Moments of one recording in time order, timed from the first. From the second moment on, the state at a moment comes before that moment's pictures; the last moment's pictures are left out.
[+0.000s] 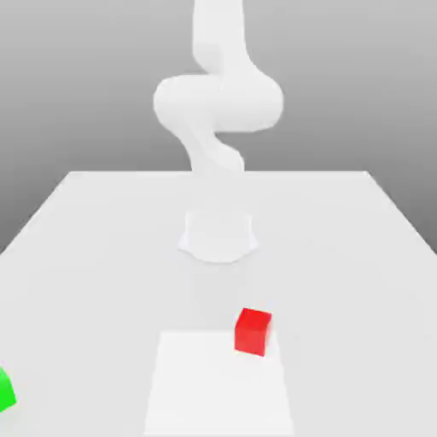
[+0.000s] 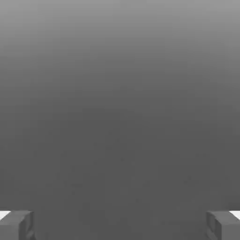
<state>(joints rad) 0.00 -0.74 0.02 -2.36 0.01 2.35 0.84</state>
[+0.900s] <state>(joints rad) 0.06 0.17 0.08 -2.89 -0.14 3.06 1.39</state>
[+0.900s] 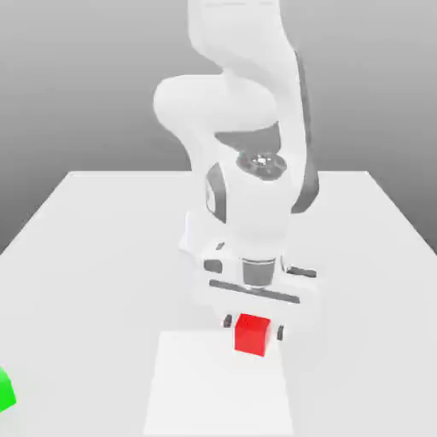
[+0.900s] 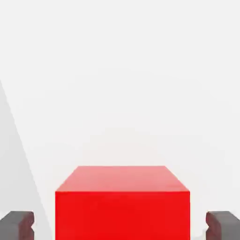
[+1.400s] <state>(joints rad) 0.01 -0.06 0.07 -2.84 0.05 2.79 1.28</state>
